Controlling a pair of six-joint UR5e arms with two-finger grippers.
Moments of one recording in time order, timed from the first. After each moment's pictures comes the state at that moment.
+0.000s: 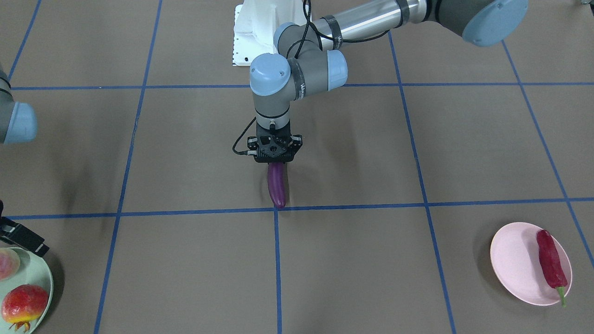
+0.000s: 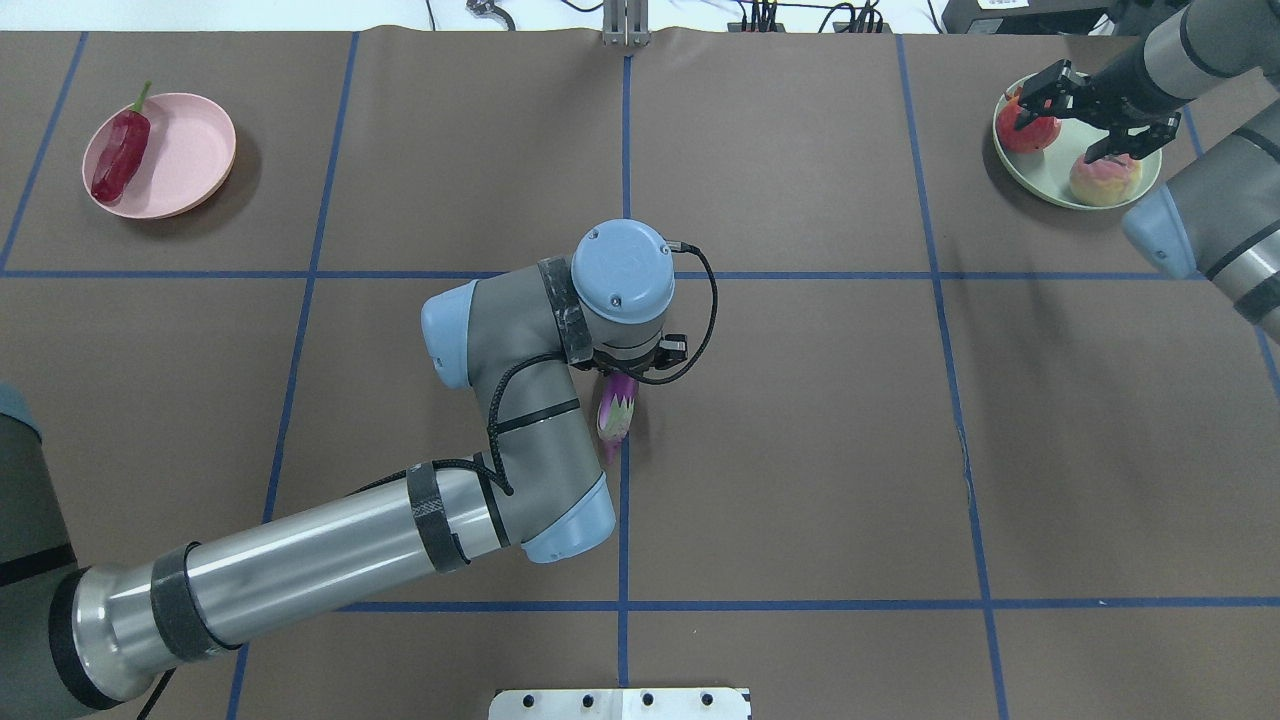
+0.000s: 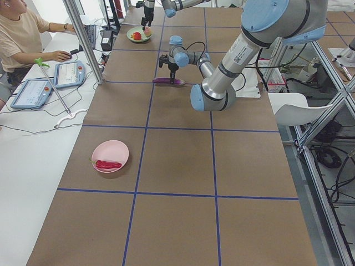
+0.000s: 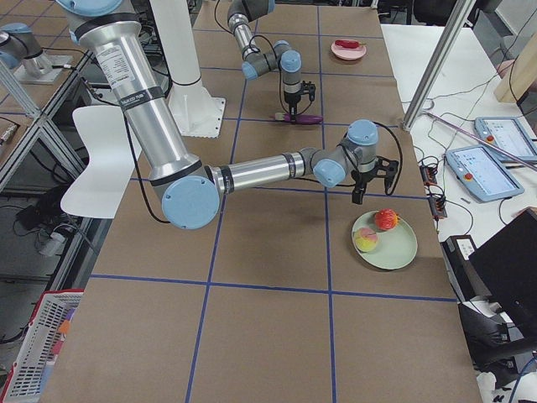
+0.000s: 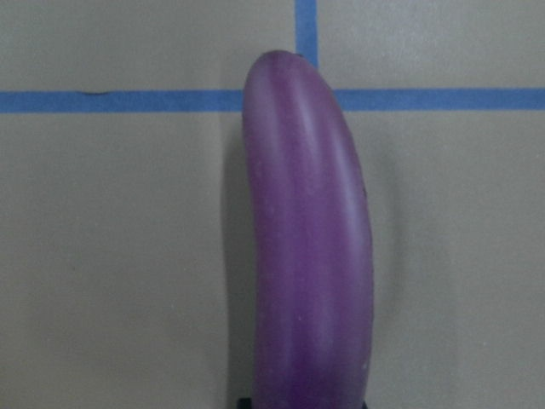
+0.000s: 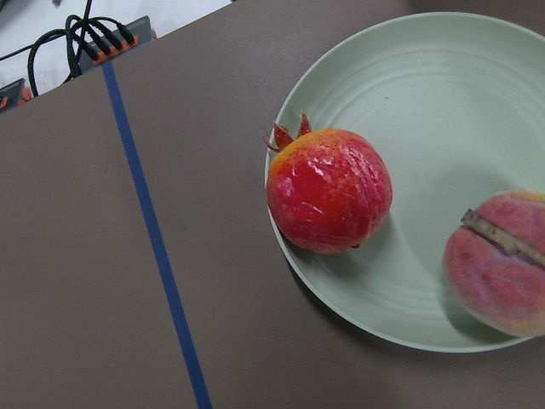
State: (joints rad) left arm -0.51 -2.51 -1.30 -1.69 -1.79 -1.23; right arm 1.16 -1.17 1.37 -1.07 2.17 1.13
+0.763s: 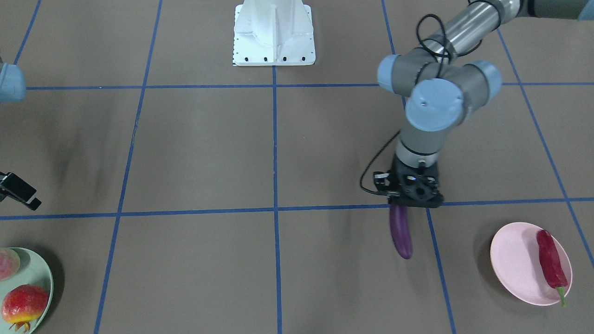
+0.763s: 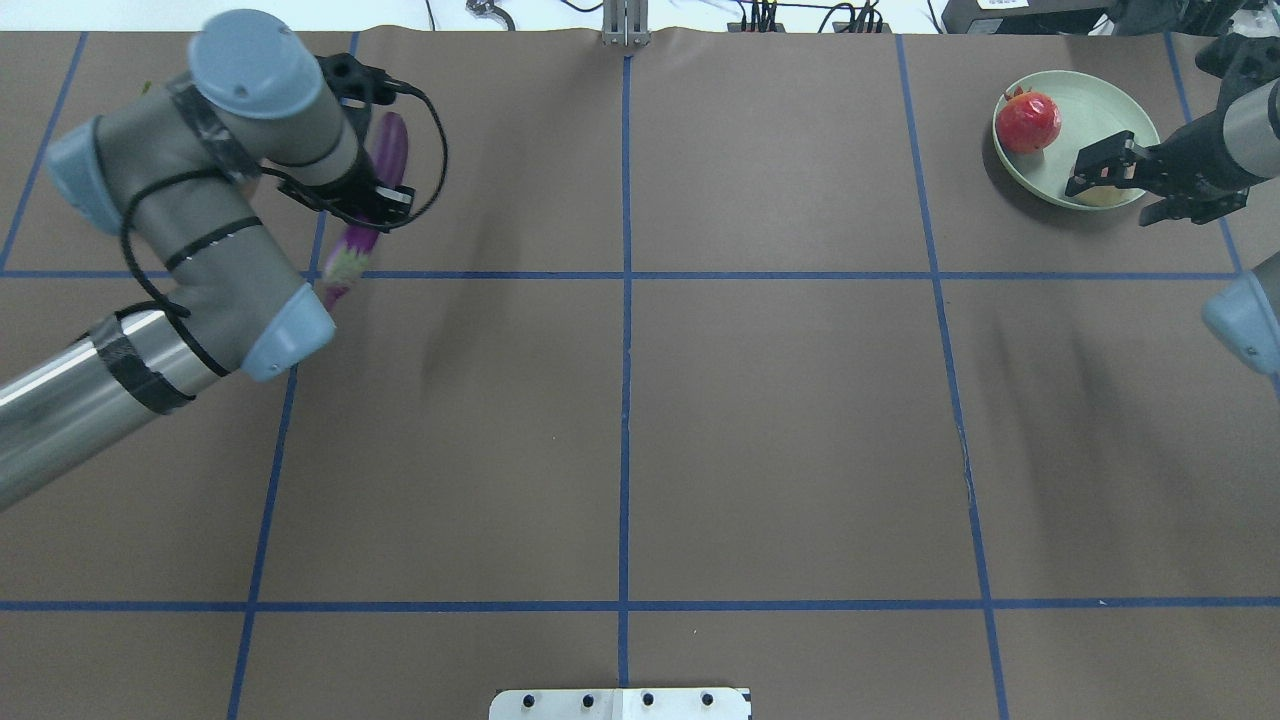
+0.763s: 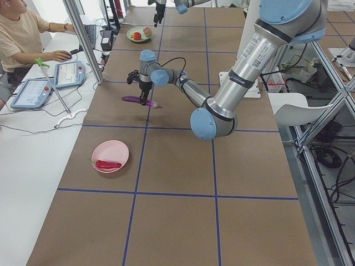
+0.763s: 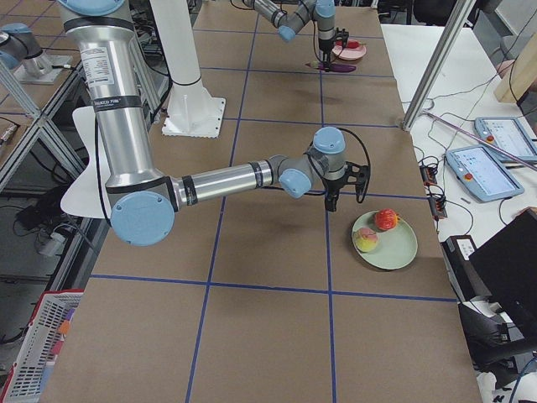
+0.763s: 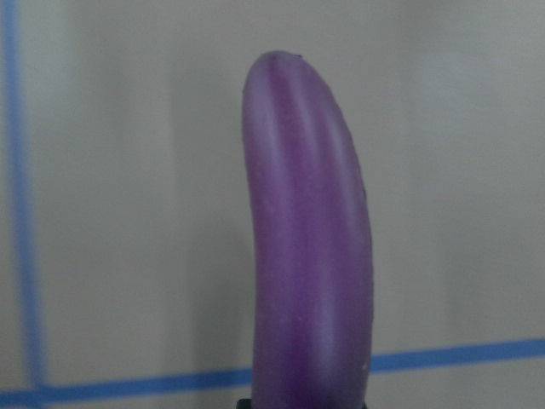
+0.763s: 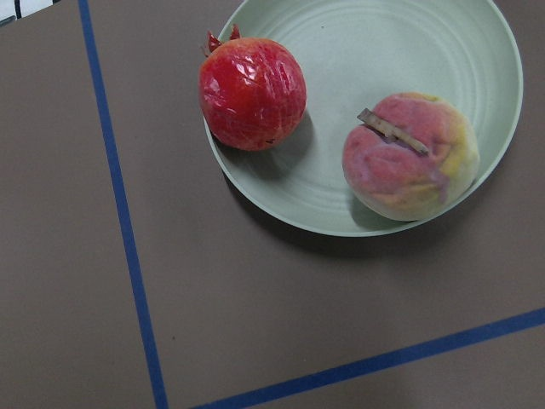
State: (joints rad) left arm -0.92 -2.14 -1.48 -1.69 -1.94 -0.67; right arm 1.15 -1.43 1.63 -1.06 2.18 1.08
